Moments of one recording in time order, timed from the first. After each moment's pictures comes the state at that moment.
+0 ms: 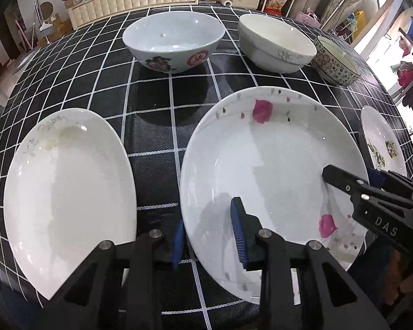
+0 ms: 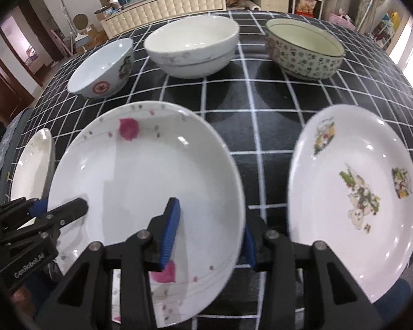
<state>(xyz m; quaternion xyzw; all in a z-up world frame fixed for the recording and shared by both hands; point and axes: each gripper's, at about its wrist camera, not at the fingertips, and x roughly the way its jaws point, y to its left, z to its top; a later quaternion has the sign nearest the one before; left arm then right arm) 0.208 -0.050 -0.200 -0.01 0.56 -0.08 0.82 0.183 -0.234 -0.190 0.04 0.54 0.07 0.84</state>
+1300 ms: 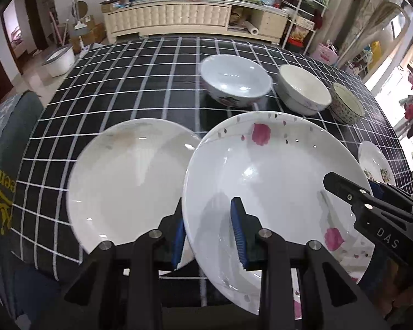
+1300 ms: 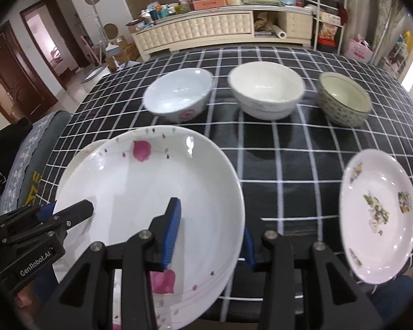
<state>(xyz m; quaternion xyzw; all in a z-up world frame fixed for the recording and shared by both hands) 0.165 0.023 -0.136 -0.05 0.51 -0.02 0.86 0.169 -0.150 -0.138 0.04 0.49 0.13 0.86</state>
